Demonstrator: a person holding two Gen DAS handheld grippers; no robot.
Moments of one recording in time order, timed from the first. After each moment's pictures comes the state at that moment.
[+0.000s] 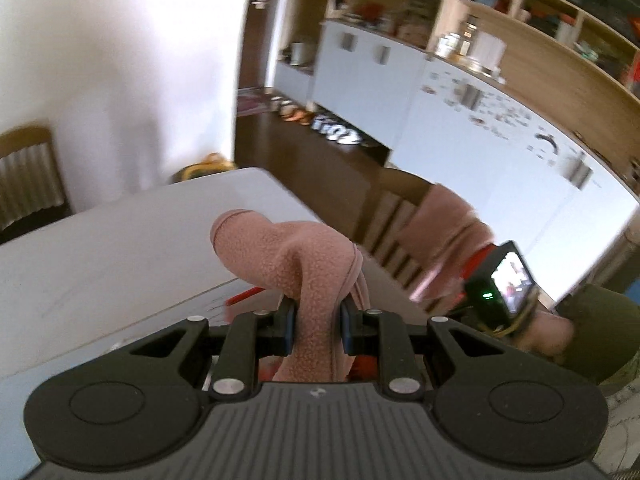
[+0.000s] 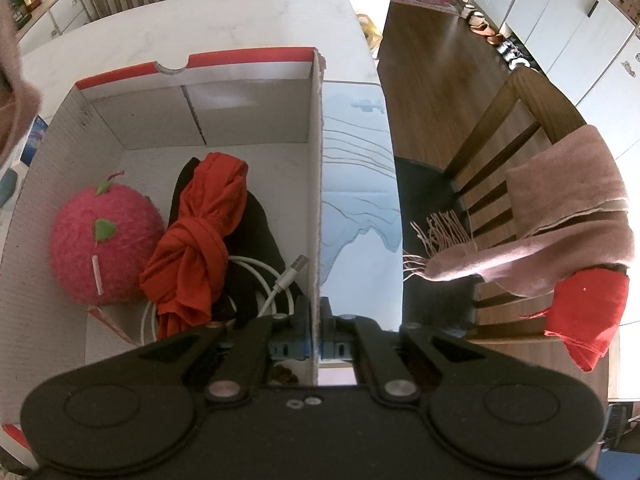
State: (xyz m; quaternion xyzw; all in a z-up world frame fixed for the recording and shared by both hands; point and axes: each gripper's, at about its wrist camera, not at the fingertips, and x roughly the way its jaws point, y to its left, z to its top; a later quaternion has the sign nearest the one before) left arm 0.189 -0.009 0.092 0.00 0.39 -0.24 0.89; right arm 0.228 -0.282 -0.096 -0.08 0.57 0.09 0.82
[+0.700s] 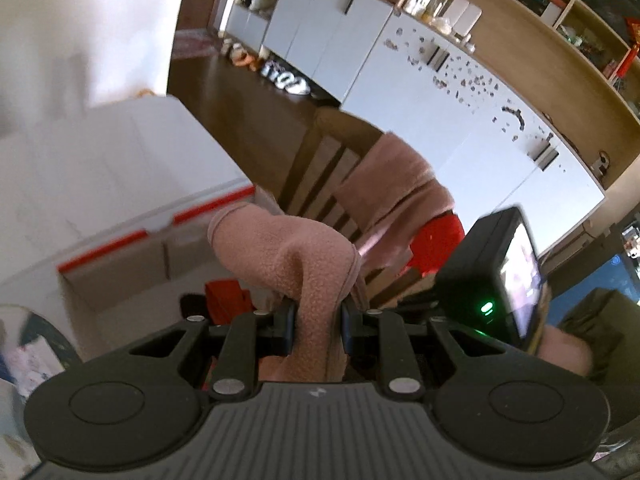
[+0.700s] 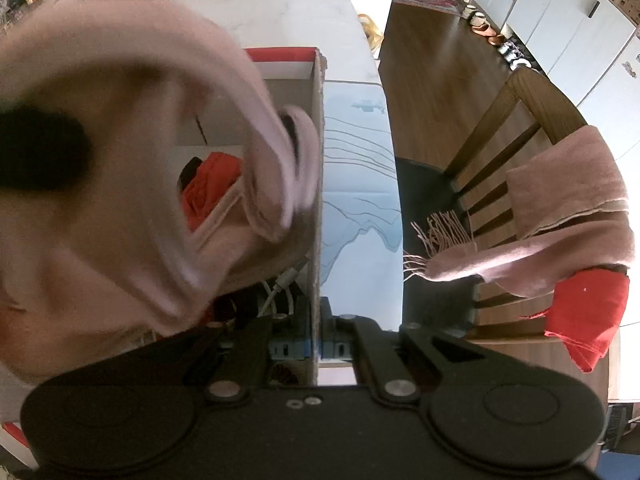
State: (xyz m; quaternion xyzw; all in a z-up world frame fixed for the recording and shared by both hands) left arm 0.231 -0.100 -0.014 -0.05 0.46 -0.30 0.83; right arm 0.227 -0.282 -0.095 -0.08 0.57 0.09 0.82
